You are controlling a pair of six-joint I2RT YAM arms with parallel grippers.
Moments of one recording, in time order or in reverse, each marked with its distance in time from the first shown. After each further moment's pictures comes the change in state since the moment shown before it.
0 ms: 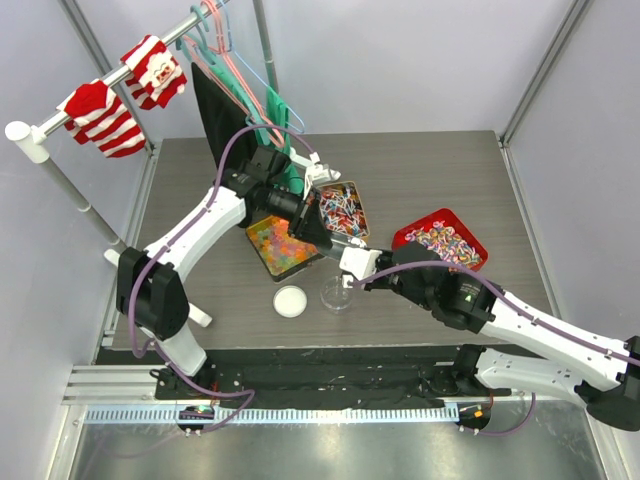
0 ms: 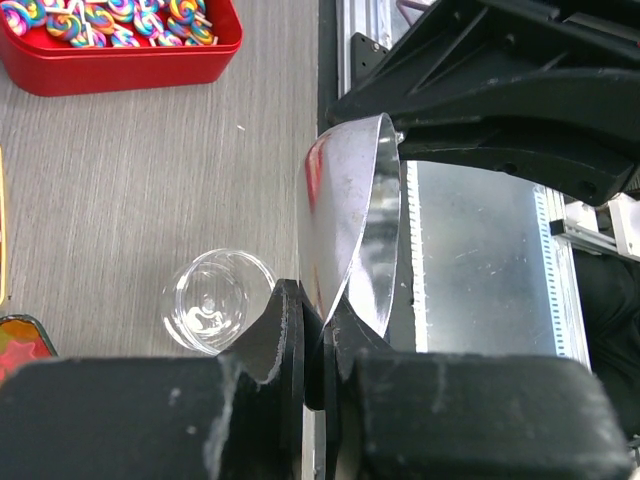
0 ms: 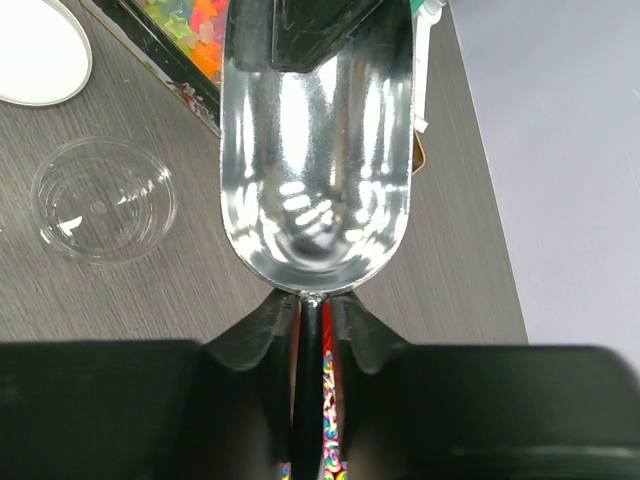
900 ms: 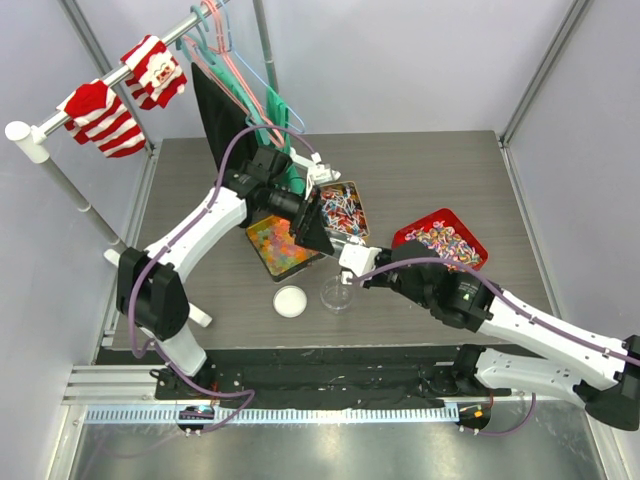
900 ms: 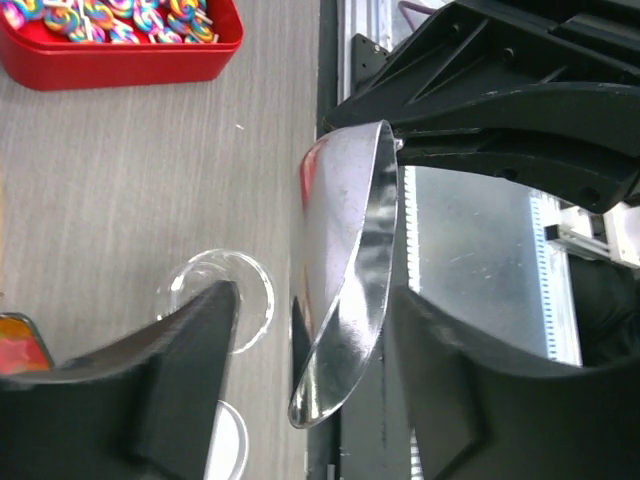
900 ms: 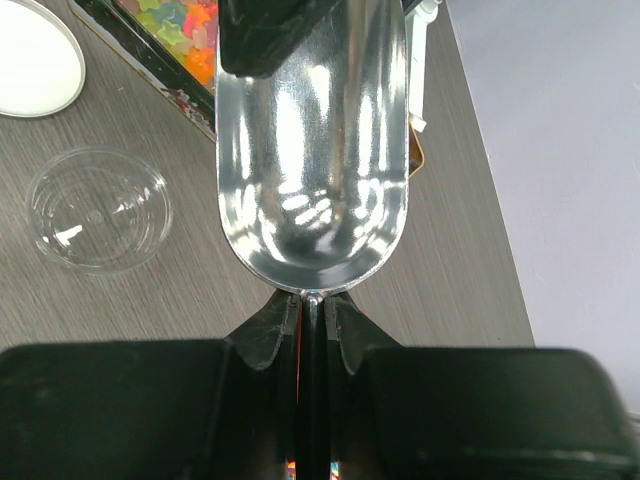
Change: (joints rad) left arm 0.003 0.000 0.000 0.018 -0.015 -0.035; right arm -0.002 0.008 -0.001 0.021 -0.005 0.020
